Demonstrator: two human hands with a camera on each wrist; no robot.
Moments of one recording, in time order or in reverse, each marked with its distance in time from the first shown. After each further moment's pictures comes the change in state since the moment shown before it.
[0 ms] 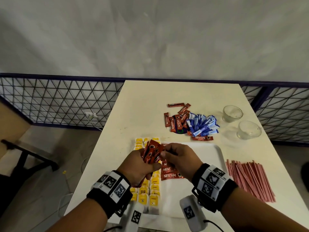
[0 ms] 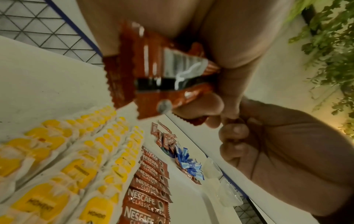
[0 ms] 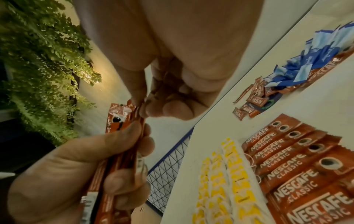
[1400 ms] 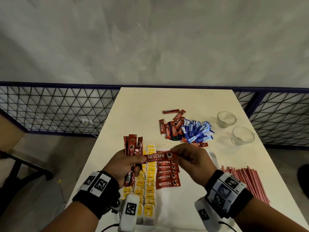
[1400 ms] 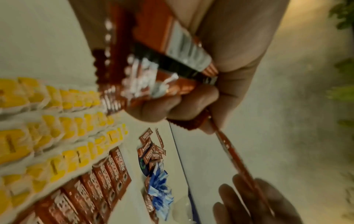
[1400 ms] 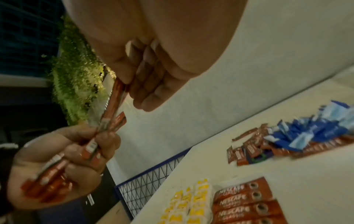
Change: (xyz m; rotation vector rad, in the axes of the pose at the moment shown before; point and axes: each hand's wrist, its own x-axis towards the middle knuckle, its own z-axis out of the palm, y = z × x) left_hand 0.016 0.013 -0.018 -0.492 0.052 -0.161; right_hand -0.011 0.011 -0.049 -0.012 0.131 -0.313
